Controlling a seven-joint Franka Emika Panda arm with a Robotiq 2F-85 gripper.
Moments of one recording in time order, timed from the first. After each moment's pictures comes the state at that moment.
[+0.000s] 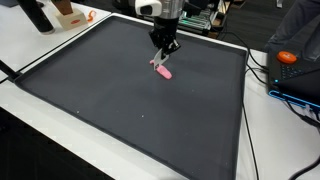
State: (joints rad) arm 0.20 0.29 0.09 -2.16 -0.14 2.40 0.64
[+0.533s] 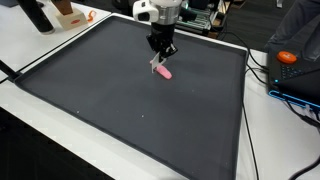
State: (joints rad) arm 0.20 0.32 0.07 -2.16 -0.15 2.43 0.61
